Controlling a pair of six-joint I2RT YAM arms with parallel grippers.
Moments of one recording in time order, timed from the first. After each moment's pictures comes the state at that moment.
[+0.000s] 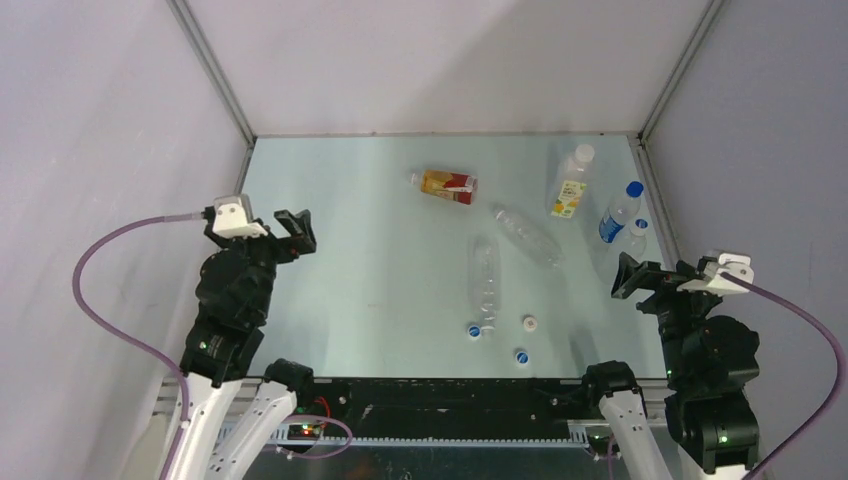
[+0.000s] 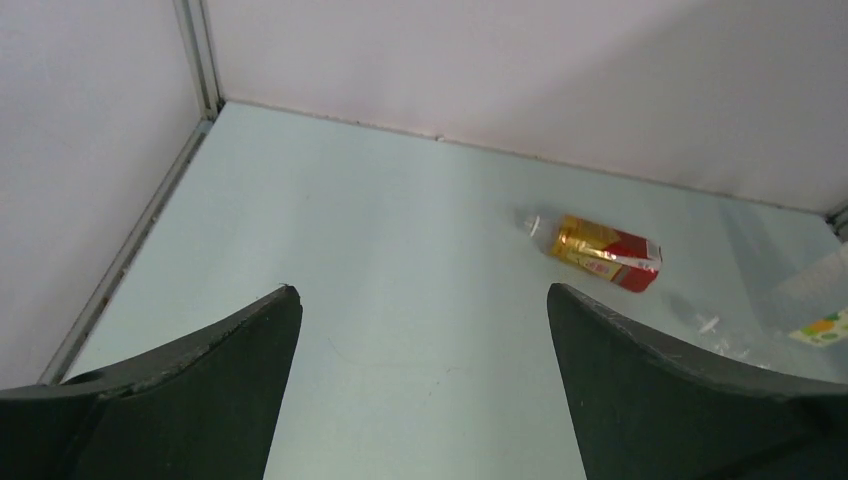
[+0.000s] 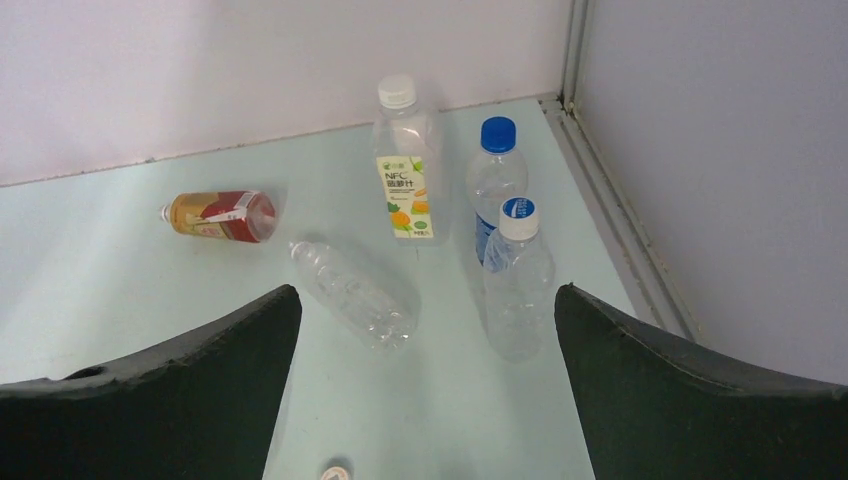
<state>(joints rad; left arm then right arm) -0.30 0.51 0.86 -0.37 -0.35 -0.21 0.12 0.26 0.98 -0.75 0.21 0.14</state>
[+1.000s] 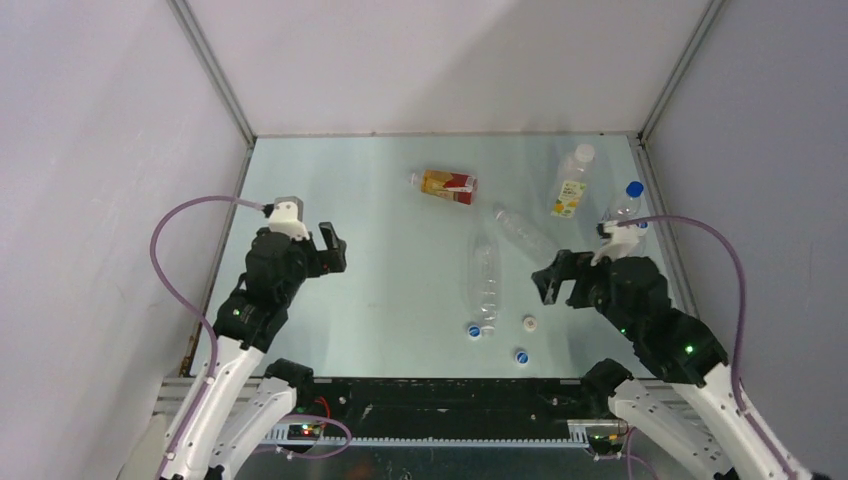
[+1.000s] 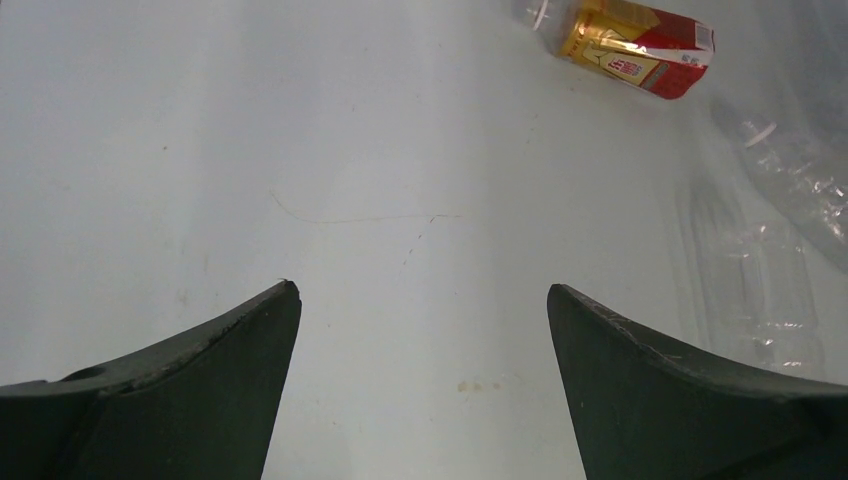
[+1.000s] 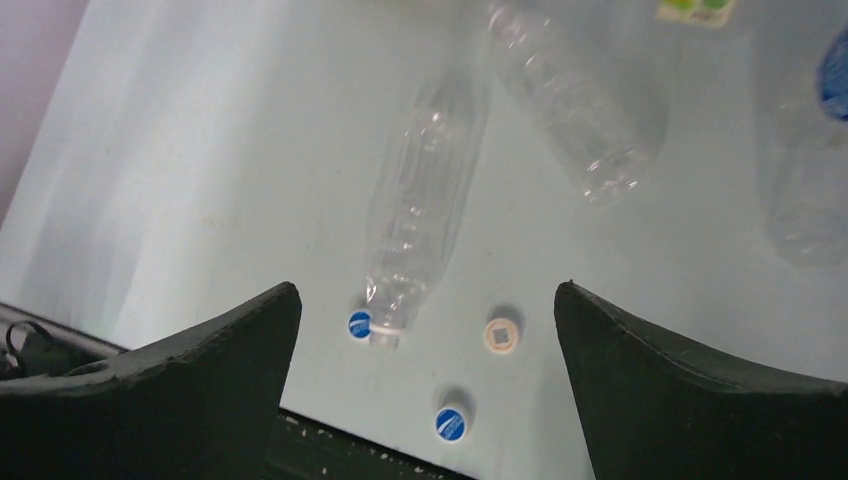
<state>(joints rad) -0.31 0.64 0.73 -0.49 -0.18 -0.28 0.51 0.52 0.87 -0.78 0.12 0.44</state>
